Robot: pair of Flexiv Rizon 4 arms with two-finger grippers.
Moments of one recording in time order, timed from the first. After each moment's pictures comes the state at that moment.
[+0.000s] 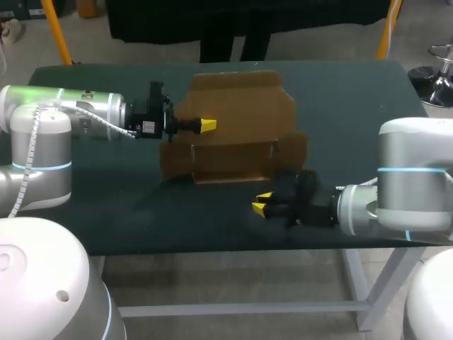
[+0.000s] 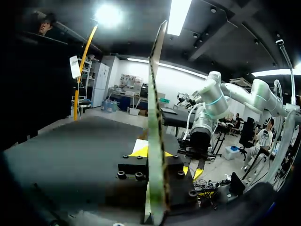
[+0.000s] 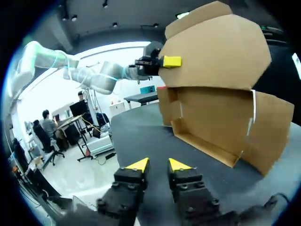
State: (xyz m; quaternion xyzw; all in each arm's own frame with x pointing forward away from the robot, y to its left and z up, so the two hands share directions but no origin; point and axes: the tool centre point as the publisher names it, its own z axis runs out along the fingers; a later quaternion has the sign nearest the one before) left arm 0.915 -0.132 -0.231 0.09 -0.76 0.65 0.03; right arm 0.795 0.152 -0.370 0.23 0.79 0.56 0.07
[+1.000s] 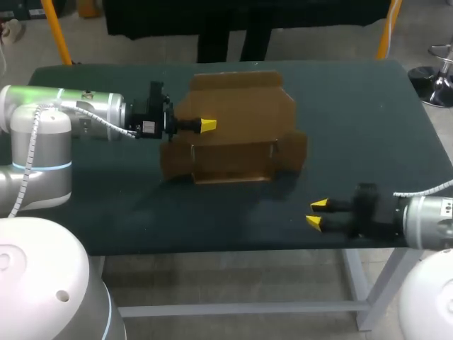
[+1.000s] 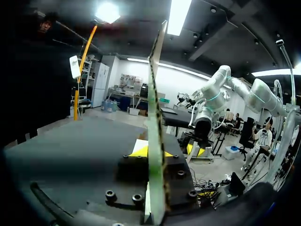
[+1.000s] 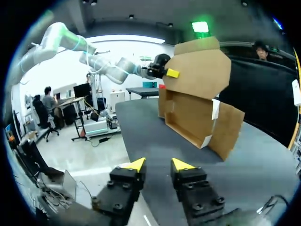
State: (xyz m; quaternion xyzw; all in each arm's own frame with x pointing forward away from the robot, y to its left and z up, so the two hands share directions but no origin) left arm 0.915 -0.132 -0.231 0.09 -0.76 0.65 0.03; right arm 0.756 0.040 -0.355 0.17 0.82 0.53 0.13
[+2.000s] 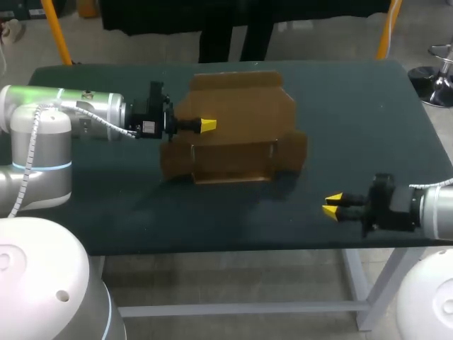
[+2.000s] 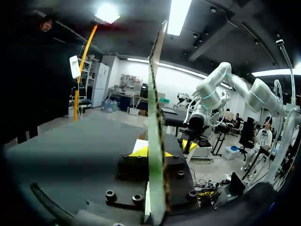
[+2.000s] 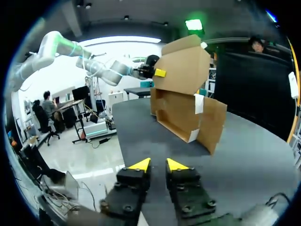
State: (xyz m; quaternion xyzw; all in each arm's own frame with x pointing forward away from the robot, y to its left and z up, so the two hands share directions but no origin) left arm 0.915 -0.132 -0.231 0.09 -0.76 0.65 0.03; right arm 0.775 0.006 -0.353 0.19 0.82 0.53 0.12
